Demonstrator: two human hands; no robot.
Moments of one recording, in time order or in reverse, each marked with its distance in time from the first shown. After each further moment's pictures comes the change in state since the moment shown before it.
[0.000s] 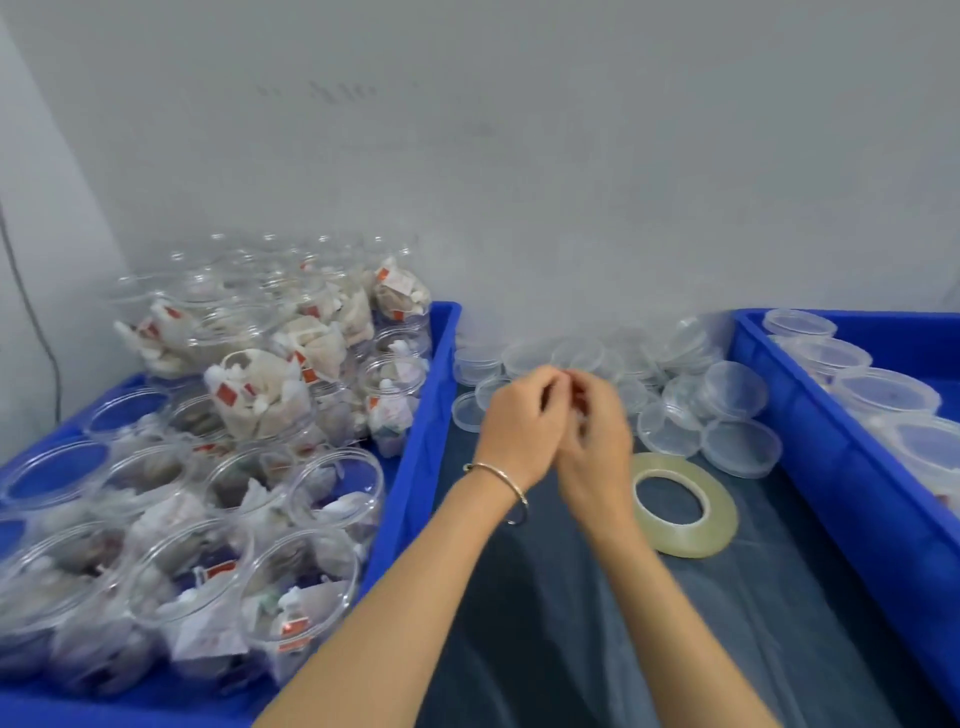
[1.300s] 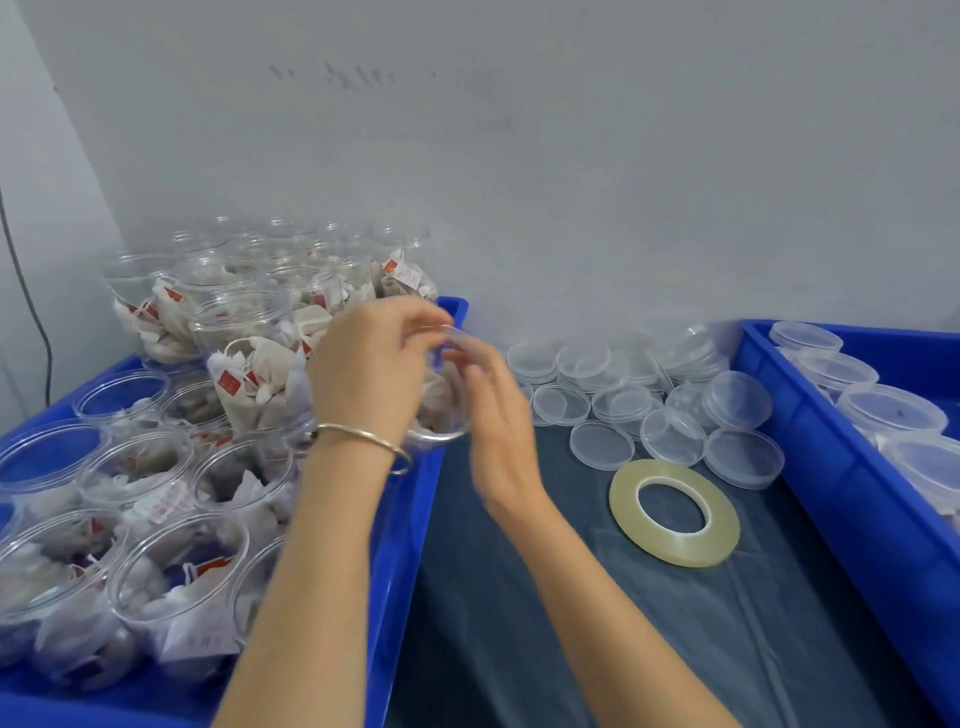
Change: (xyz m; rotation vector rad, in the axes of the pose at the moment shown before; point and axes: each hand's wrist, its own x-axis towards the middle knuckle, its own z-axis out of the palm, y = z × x) left_hand 0.003 0.011 -0.123 0.238 0.298 -0.021; right_hand -0.009 -0.046 0.067 0.527 -0.325 0.057
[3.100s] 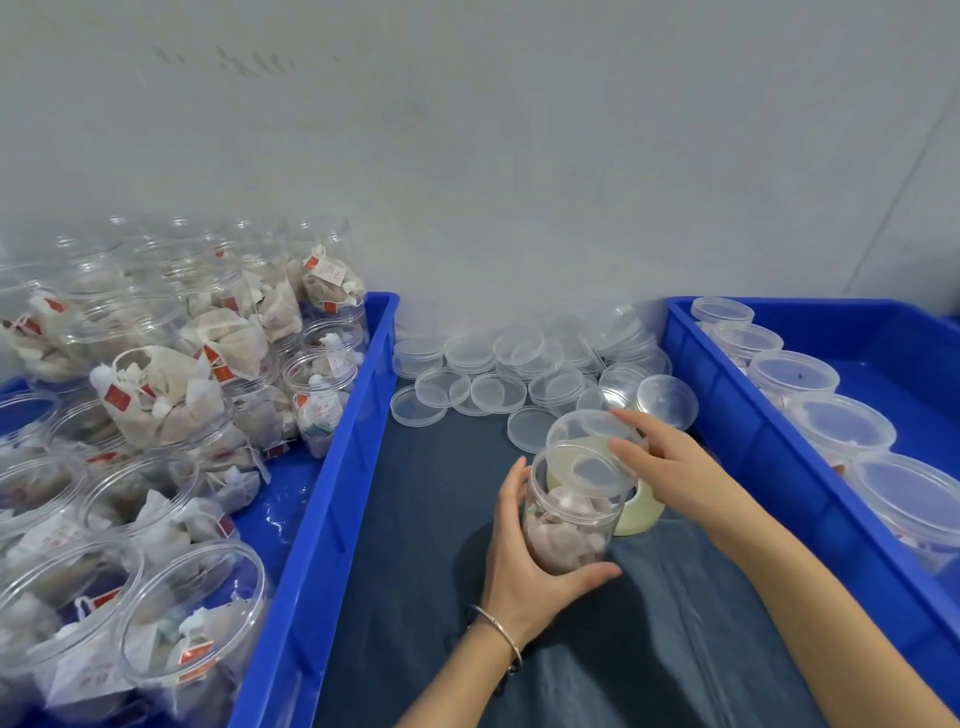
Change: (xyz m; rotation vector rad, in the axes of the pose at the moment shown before) left_hand -0.172 -0.017 0.188 -0.638 -0.405 -0.218; right_hand -0.040 -0.022 -0.214 -0.648 -0.033 0.542
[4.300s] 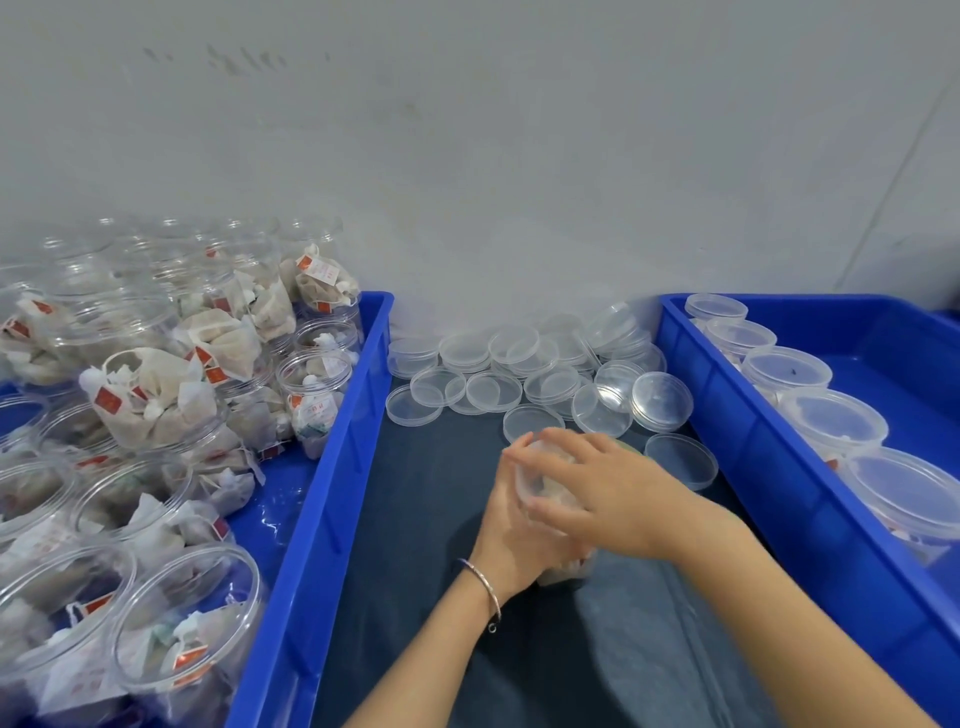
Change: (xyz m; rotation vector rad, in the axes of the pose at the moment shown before) left_hand 0.043 0.044 0.016 -0.427 0.082 -0.244; right_hand -0.017 -0.034 0.036 -0.947 -0.230 -0.303
